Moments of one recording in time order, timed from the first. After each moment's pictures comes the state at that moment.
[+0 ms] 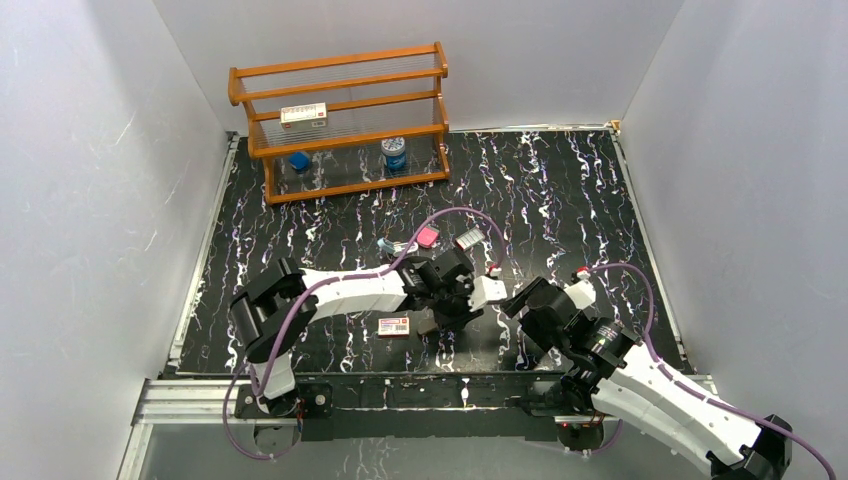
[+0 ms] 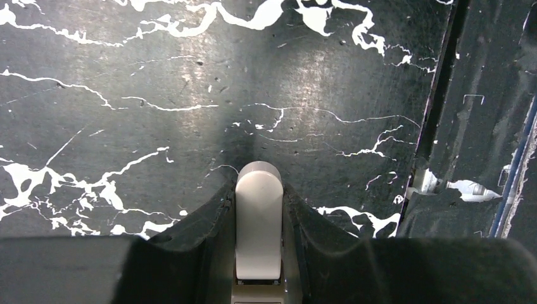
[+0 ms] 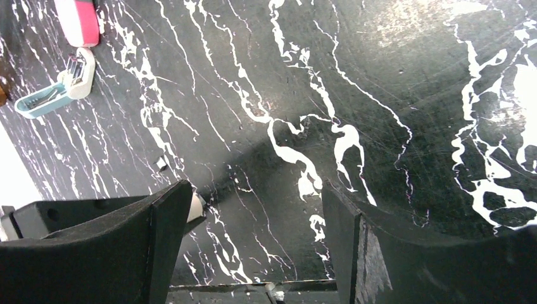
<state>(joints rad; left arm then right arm) -1.07 1.76 1.09 -0.29 0.29 0.27 0.84 0.54 0.39 -0.74 0.38 1.40</state>
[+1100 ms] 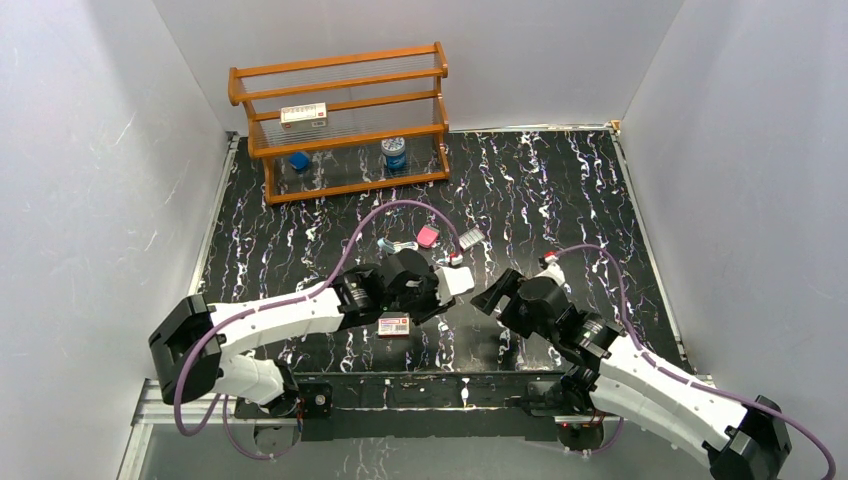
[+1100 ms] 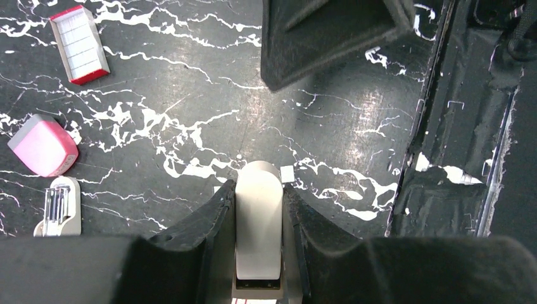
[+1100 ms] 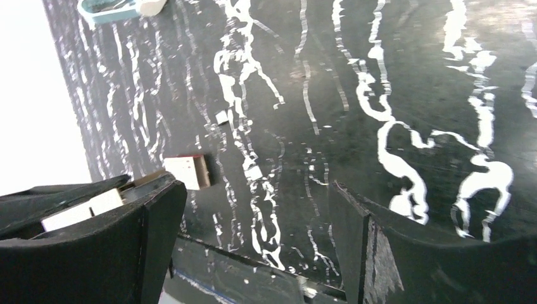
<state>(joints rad) -1.08 1.34 0.86 -0.19 0.13 0.24 0.84 0.64 0.36 -0.42 0.20 1.19</state>
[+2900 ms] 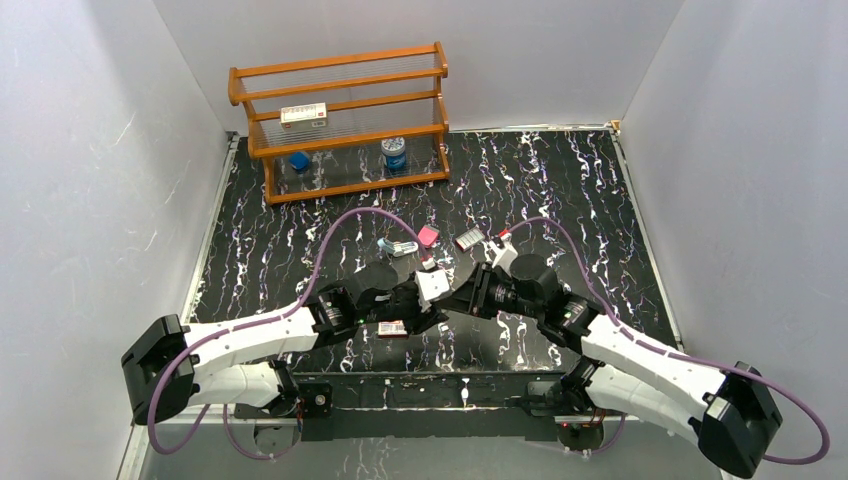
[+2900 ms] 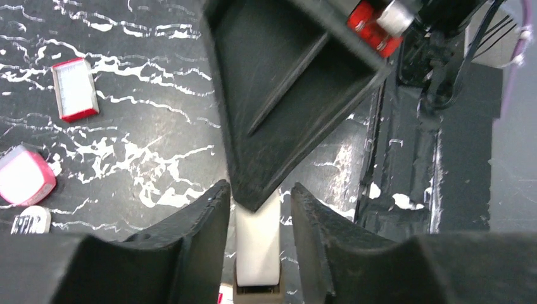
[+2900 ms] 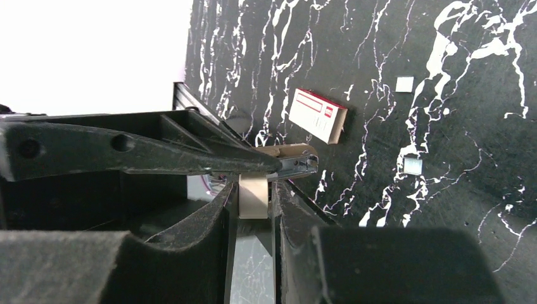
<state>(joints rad) -1.07 1.16 0.63 0.10 0.23 0.14 0.84 0.85 0.44 0.00 -0.28 1.03</state>
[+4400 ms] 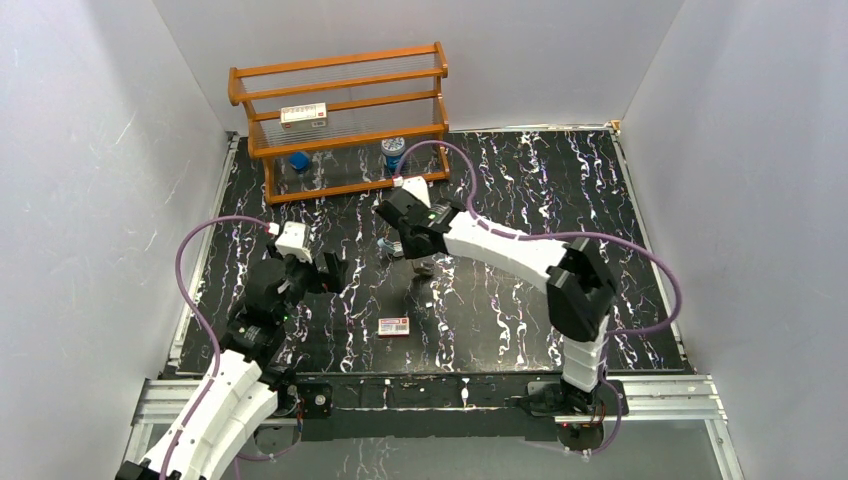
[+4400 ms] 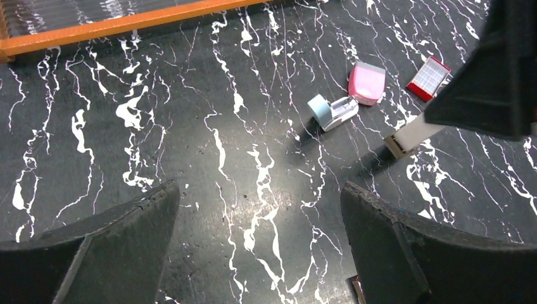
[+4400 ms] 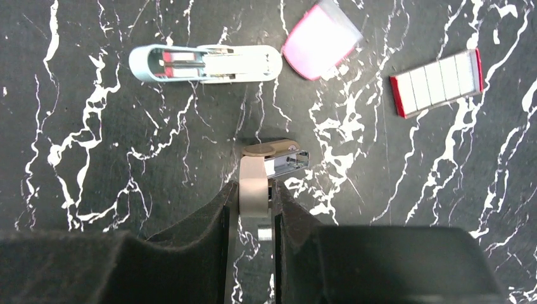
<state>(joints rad) -0.33 0.56 0.38 -0.13 0.00 -0.15 0.98 1.84 1.57 -0.79 0.37 0.61</state>
